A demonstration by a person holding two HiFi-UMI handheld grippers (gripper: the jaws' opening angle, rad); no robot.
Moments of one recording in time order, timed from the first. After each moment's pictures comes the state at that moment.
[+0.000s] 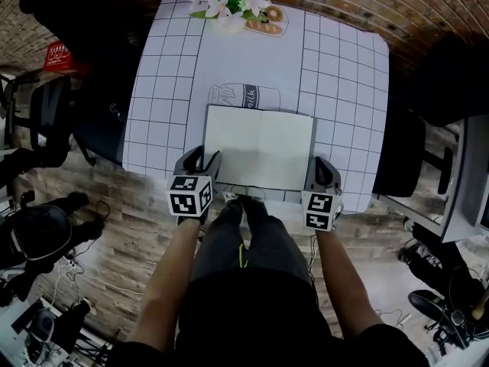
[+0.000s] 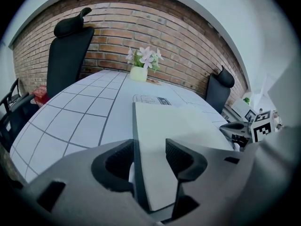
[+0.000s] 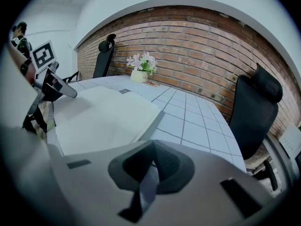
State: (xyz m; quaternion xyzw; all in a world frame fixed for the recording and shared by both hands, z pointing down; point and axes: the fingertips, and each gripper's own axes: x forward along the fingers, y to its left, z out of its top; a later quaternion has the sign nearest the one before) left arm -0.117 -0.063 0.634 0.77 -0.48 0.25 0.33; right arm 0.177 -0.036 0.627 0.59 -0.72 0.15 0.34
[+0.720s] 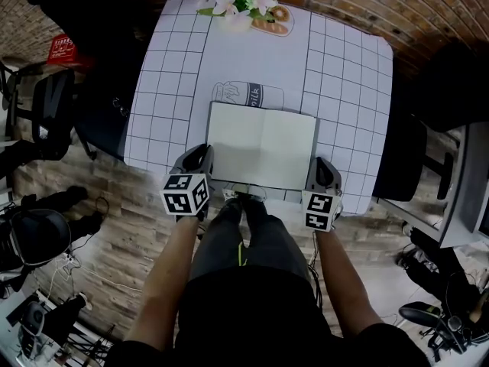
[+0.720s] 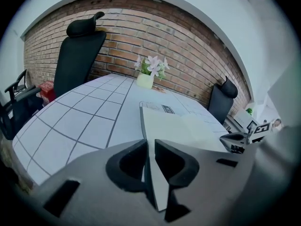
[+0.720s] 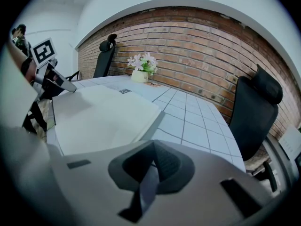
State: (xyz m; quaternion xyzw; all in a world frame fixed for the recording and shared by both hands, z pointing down) left arm -0.130 -0.066 0.623 0.76 -0.51 0.20 0.34; right arm 0.176 -0.037 0.628 0.59 -0.72 0.14 0.35
